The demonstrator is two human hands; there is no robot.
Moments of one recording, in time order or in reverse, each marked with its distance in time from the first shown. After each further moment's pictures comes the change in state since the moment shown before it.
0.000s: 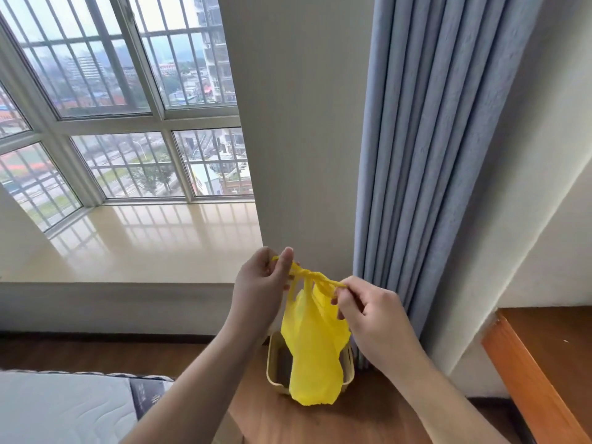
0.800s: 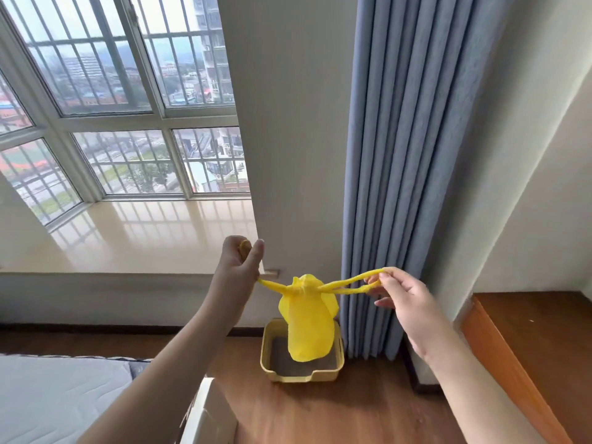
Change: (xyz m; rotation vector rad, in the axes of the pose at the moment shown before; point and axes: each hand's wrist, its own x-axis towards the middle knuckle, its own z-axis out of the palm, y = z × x) left_hand -0.029 -0.019 -0.019 -0.089 0.046 0.048; right_hand -0.048 0.047 -0.051 0.458 0.094 0.365
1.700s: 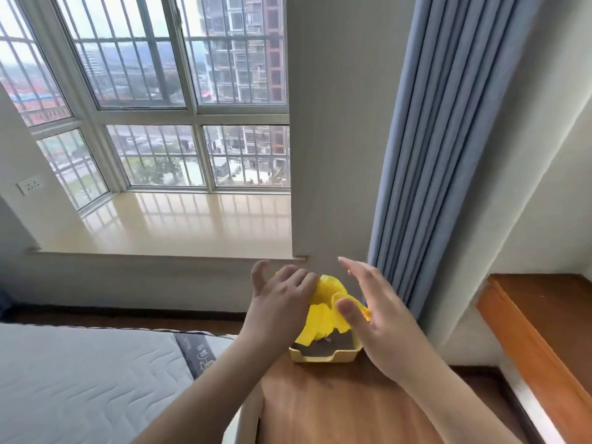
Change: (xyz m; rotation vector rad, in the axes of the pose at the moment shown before) left_hand -0.130 0.000 -0.145 1.183 -0.123 0.781; right_hand -0.186 -0.076 0.170 -0.569 -0.203 -0.395
